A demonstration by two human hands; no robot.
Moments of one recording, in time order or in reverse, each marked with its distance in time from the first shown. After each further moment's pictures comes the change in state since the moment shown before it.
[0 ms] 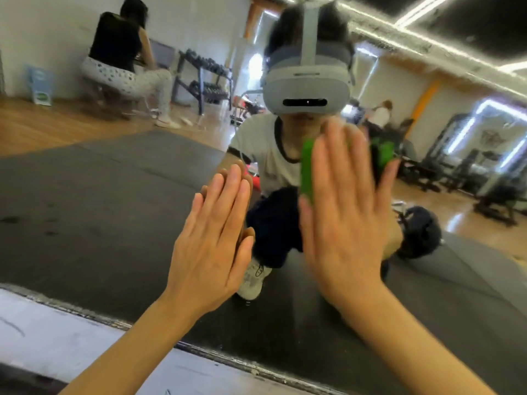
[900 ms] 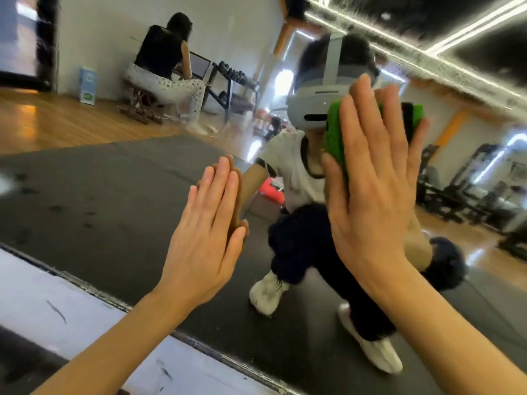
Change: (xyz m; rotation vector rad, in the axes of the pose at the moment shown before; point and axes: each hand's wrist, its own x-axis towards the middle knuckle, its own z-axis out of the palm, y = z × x) left_hand -0.007 -0.061 -0.035 -0.013 -0.006 -0.143; right_hand 0.075 -0.034 0.011 0.153 0.077 0.007
